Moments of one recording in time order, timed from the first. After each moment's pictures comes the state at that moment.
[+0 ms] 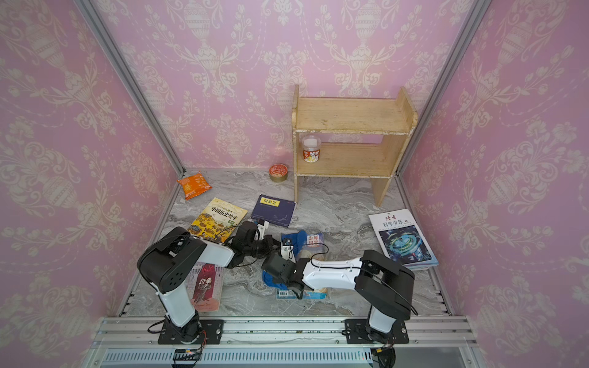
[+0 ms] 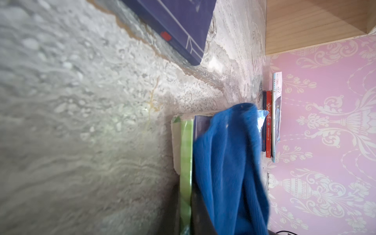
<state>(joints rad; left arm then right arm) -0.54 1.81 0.62 0.53 0.46 -0.95 1.17 1.66 0.85 -0.27 0.35 1.01</state>
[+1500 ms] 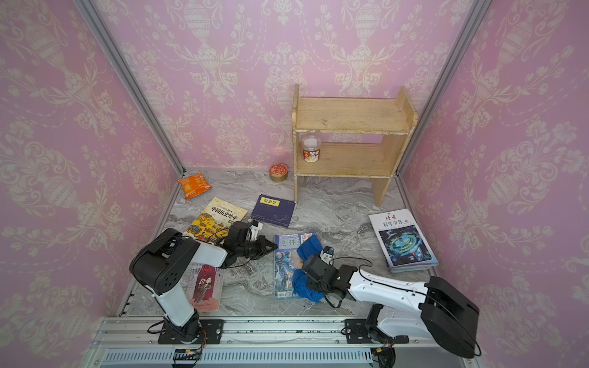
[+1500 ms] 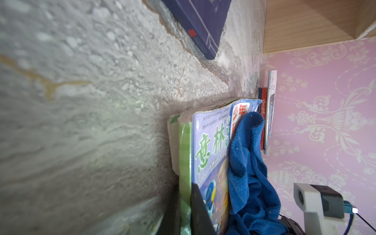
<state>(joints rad) -0.45 1.78 0.57 0.52 0.58 -0.94 0.97 1.20 0.51 -0.47 0.19 1.18</state>
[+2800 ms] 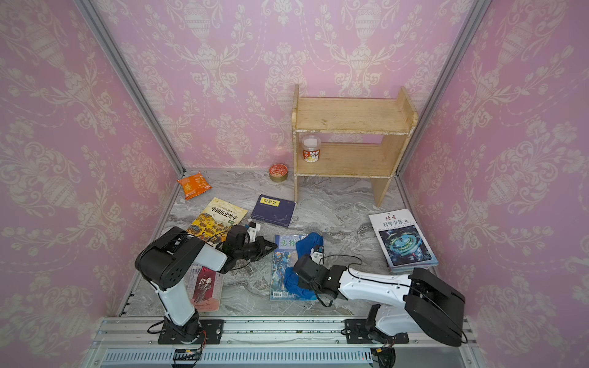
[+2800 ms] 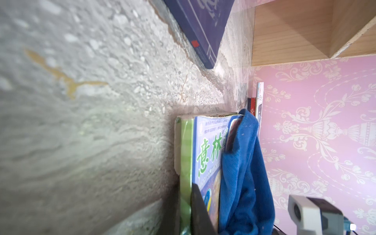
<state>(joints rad) -0.46 1.83 0.51 0.72 0.57 -1.05 1.09 1.29 0.52 -0.33 0.24 1.23</state>
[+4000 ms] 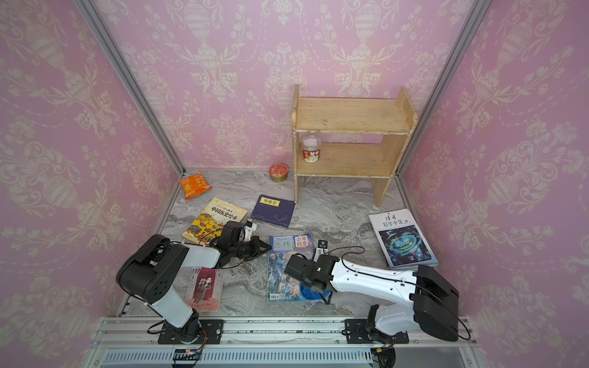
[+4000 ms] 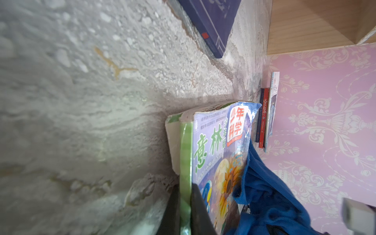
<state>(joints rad) -0.41 1.68 0.54 0.38 0.61 -0.90 1.08 1.38 0.94 -0.93 0.44 1.19</state>
